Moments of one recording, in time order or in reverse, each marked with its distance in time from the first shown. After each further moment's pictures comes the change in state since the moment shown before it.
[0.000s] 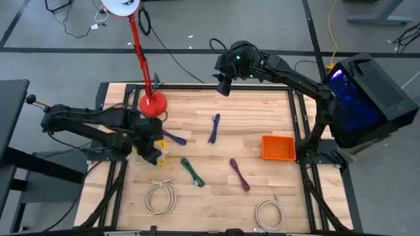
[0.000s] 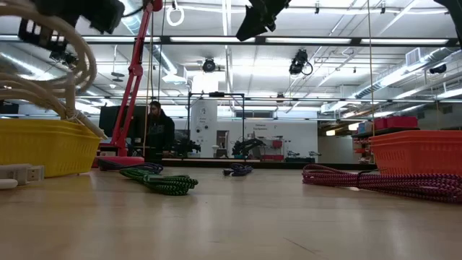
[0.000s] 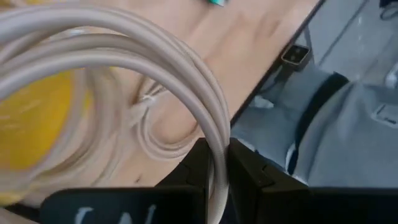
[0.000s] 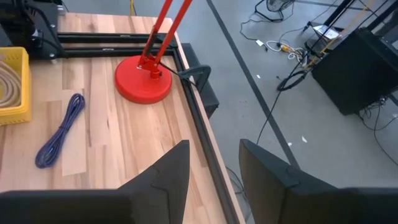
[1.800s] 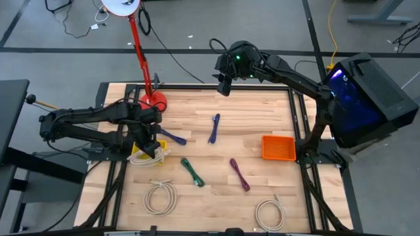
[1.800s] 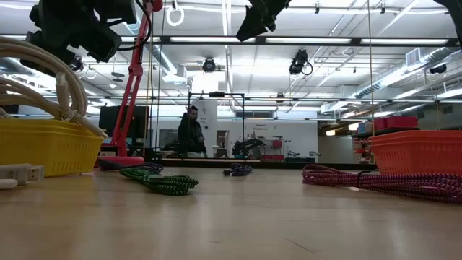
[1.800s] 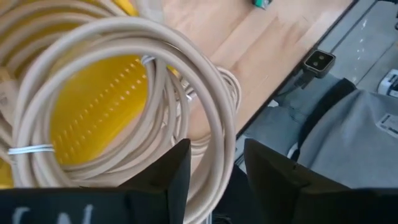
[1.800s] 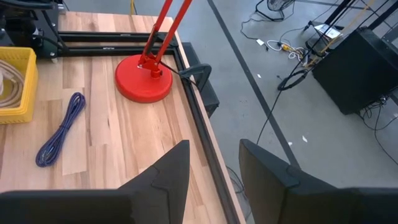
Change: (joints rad) left arm 0.268 -0.018 -0.107 -0.122 0.108 0.241; right arm 0.000 0.000 0.000 -0.003 -0.002 -0.001
